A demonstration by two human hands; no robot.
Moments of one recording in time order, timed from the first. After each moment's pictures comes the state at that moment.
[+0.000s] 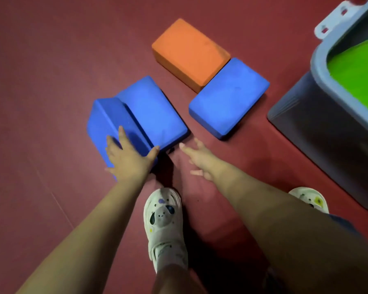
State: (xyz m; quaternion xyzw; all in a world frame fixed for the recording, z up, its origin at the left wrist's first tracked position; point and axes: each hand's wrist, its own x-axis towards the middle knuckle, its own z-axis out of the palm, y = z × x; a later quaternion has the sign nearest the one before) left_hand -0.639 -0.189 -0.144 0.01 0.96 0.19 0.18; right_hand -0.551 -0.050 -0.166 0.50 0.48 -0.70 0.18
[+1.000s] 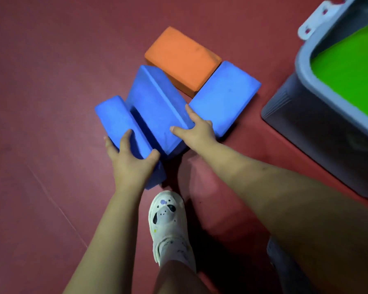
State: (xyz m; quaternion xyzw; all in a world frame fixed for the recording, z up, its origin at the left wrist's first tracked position) left_hand -0.636 -0.181 -0.089 0.05 0.92 0.34 0.20; right_hand -0.588 -0.020 -0.122 0.45 0.69 -0.56 0.04
